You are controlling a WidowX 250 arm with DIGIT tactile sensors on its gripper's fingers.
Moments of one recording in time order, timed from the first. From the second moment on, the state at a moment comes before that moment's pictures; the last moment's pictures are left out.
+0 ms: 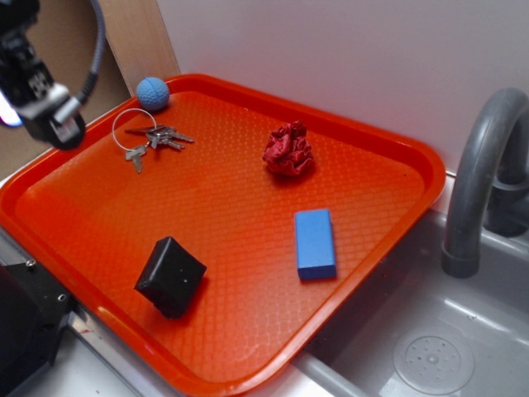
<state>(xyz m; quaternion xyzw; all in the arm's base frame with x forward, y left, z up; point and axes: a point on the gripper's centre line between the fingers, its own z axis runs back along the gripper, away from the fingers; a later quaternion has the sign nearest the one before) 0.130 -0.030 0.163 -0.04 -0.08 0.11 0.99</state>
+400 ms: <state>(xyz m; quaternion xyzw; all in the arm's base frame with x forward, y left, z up) 0.146 -0.059 0.119 -0.19 -0.11 0.21 0.95</state>
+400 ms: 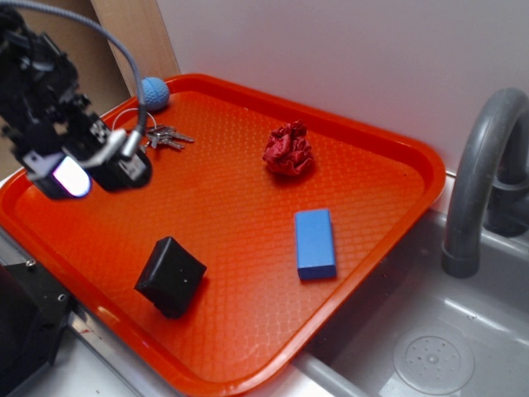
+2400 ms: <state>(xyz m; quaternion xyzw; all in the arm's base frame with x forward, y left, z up) 0.192 -0.005 0.240 0.05 0.00 -0.03 1.00</state>
